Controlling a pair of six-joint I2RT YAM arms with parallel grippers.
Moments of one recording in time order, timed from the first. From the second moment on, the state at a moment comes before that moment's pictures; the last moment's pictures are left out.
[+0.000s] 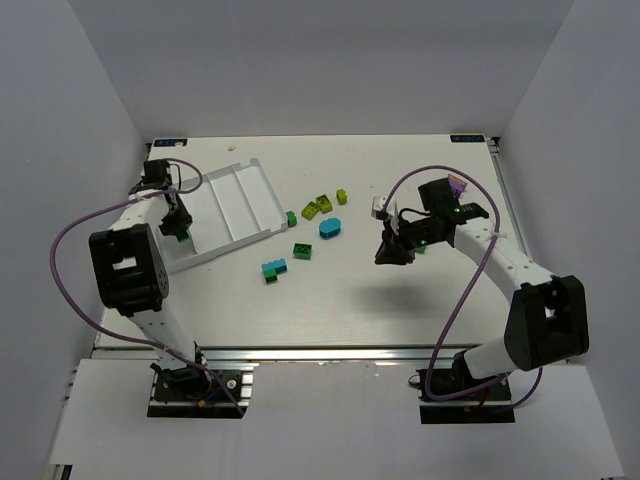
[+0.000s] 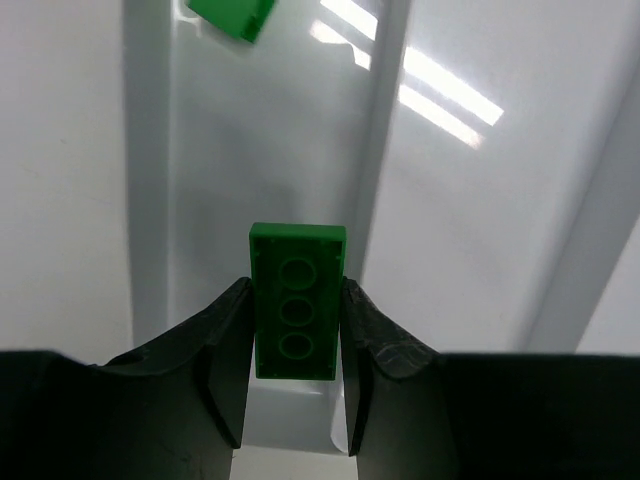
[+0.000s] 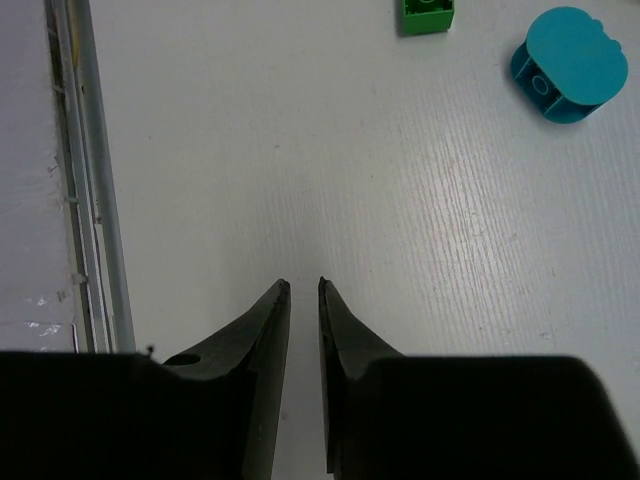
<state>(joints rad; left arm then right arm) 0.20 1.83 1.30 -0.56 -0.15 -0.29 0.32 1.44 1.05 -0.72 -0.88 -0.83</state>
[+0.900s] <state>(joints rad) 0.25 1.50 1.16 -0.49 0.11 -0.36 0.32 1.50 1.13 -0.71 -0.88 -0.83</state>
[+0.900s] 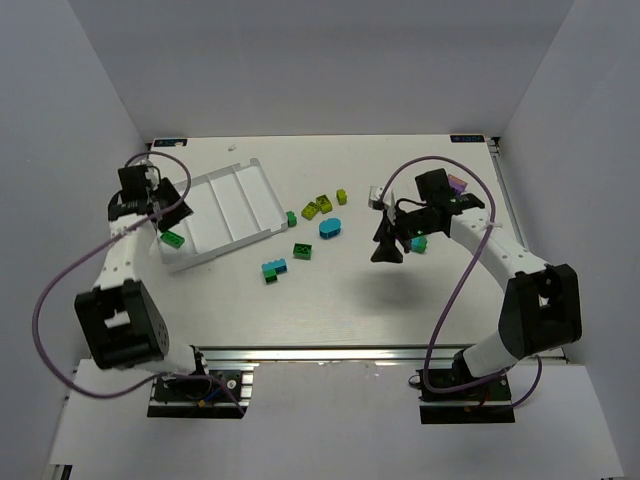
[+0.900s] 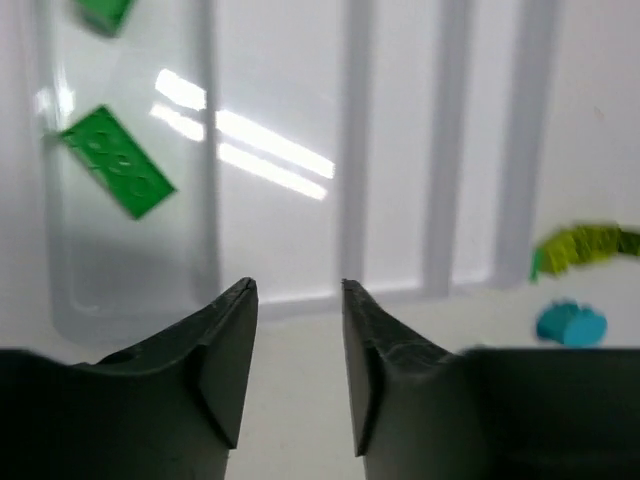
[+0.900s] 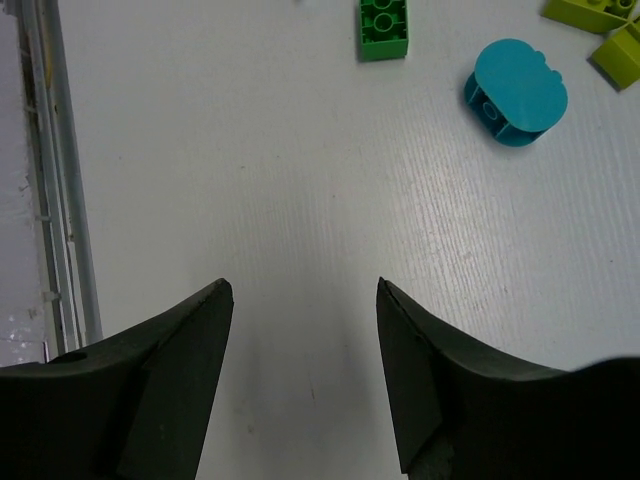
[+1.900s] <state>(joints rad) -0.39 0.98 0.82 -0.50 -0.05 -0.80 0.73 1.98 1.45 -0.41 -0.50 -0.54</state>
